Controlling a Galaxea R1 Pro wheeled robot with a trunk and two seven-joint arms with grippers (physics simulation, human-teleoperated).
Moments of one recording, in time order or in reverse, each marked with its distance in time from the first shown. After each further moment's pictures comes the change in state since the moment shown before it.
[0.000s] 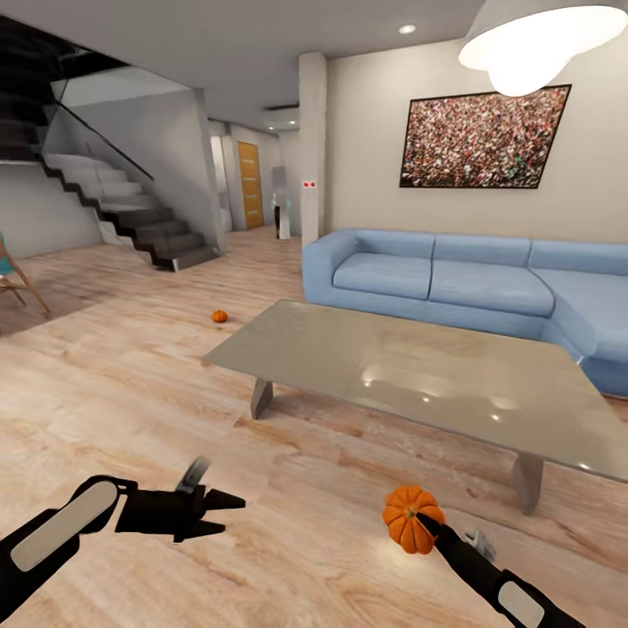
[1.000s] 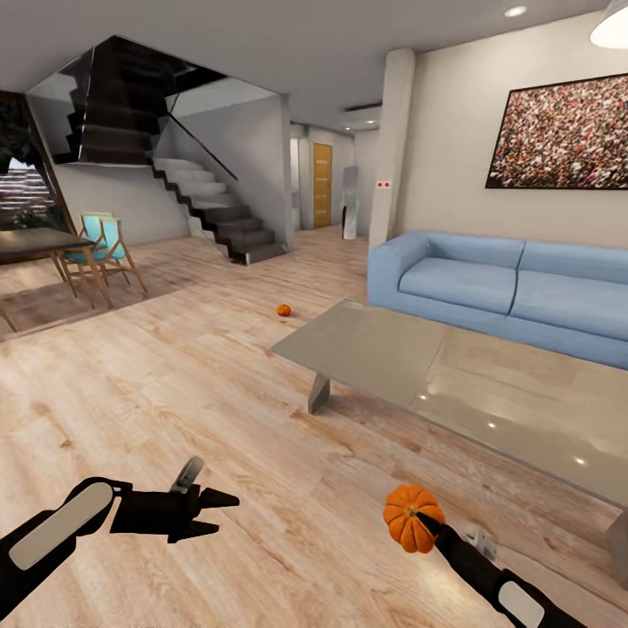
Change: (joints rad) left arm -0.001 0.000 0.014 0.055 0.000 0.000 -0.003; right arm 0.000 -0.001 -0.002 -0.001 -0.001 -0.002 0.006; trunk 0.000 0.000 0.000
